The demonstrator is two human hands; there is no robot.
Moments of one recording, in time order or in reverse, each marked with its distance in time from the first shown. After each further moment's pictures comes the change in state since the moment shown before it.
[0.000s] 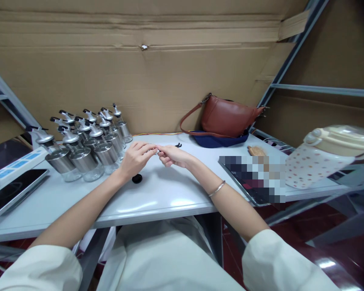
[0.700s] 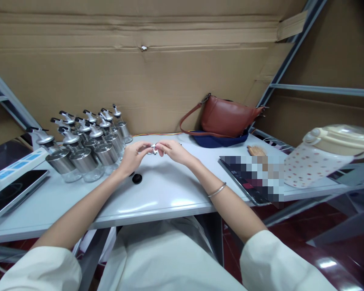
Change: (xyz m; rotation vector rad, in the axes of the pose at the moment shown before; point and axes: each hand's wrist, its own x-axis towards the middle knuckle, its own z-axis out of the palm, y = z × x) left_hand 0.005 0.004 0.001 -0.531 0.119 -0.463; right_hand 0.002 -0.003 -0.014 -0.757 0.182 -0.586
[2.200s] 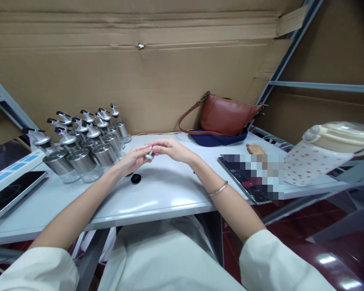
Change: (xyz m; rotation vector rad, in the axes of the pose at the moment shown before) left_hand 0.003 0.003 0.001 -0.837 -0.322 -0.482; right_hand -0.004 -0.009 -0.005 0.470 -0.174 -0.035
